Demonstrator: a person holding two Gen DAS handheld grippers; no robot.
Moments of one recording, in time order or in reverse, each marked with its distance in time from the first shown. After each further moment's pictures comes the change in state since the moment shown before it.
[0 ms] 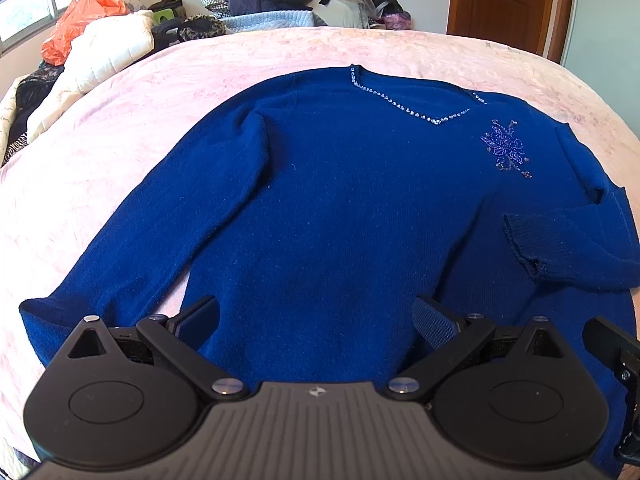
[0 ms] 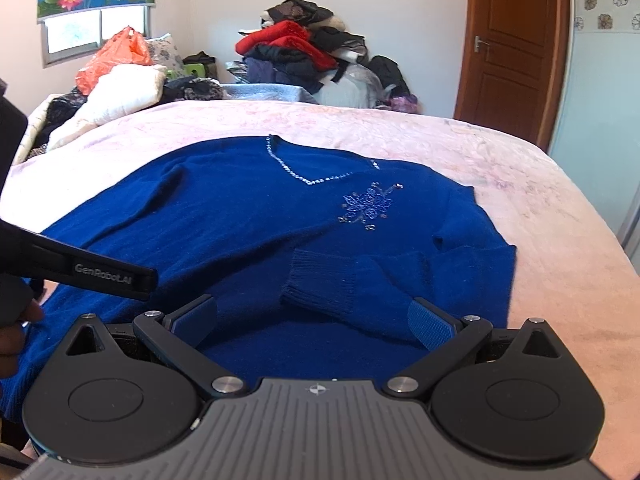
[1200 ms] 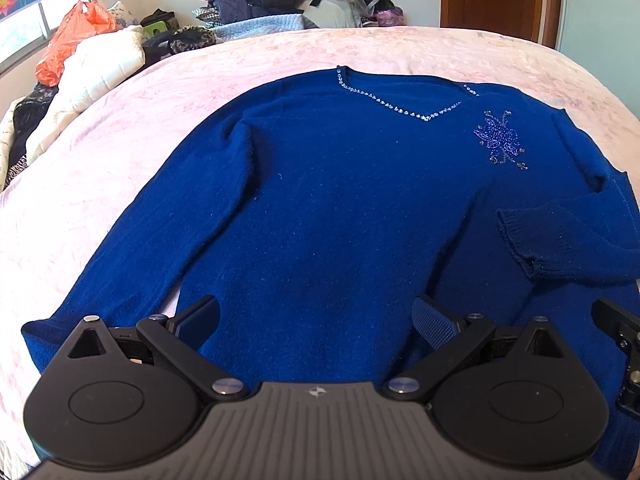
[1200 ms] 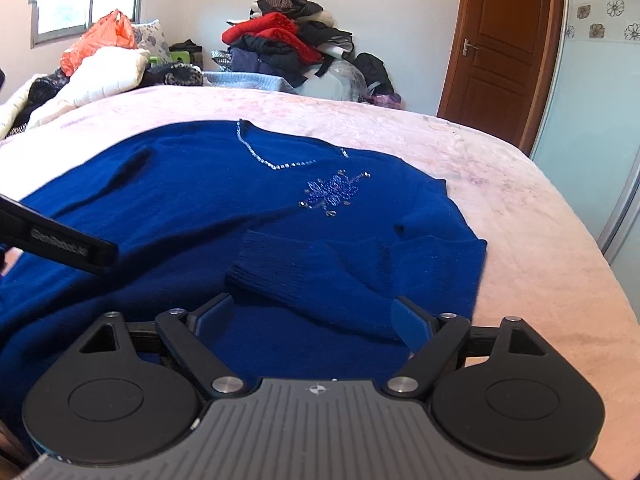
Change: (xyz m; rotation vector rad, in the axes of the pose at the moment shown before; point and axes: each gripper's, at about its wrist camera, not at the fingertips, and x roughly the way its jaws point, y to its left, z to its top) left arm 0.002 -0.019 0.007 0.064 0.001 0.034; right arm 0.017 -0.023 -0.014 -0.066 0.005 -0.058
